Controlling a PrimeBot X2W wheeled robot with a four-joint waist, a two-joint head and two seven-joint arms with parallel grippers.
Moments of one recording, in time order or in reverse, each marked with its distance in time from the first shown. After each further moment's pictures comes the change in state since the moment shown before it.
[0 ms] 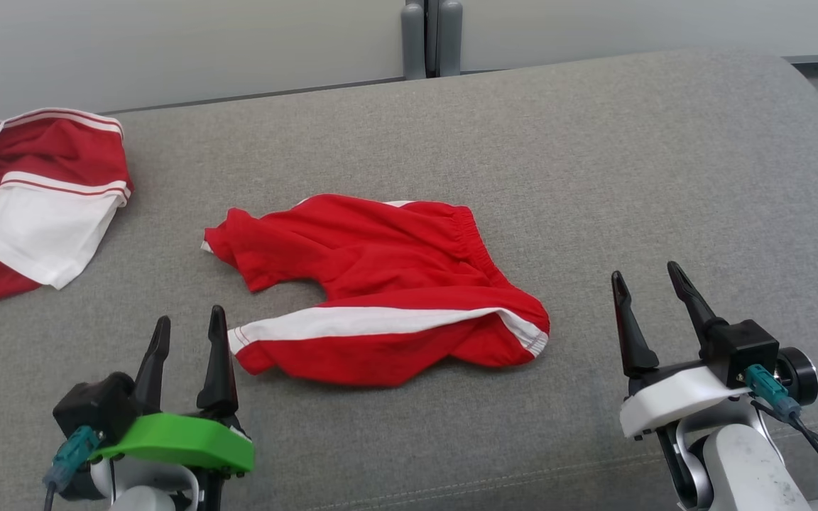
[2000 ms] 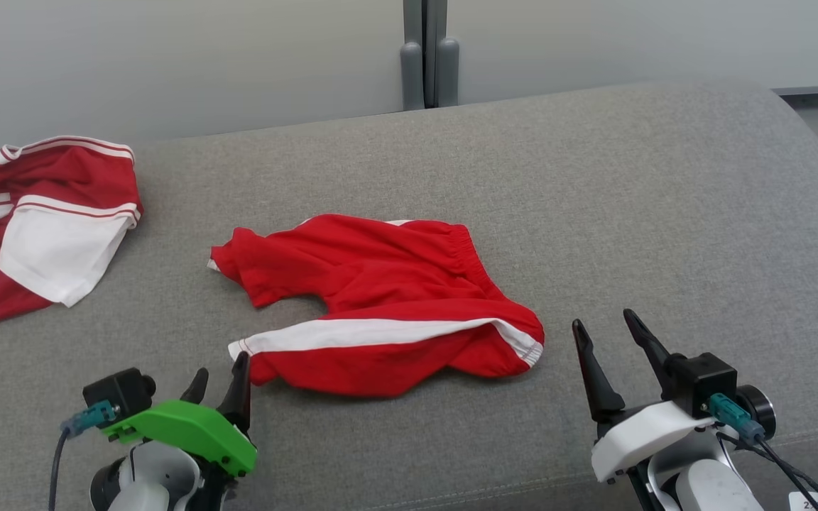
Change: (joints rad) left arm -0.012 -0.174 0.214 0.261 0.002 -0.203 0.302; right arm 0.063 0.007 0.097 0.022 0.072 0.000 0.042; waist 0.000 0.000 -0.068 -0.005
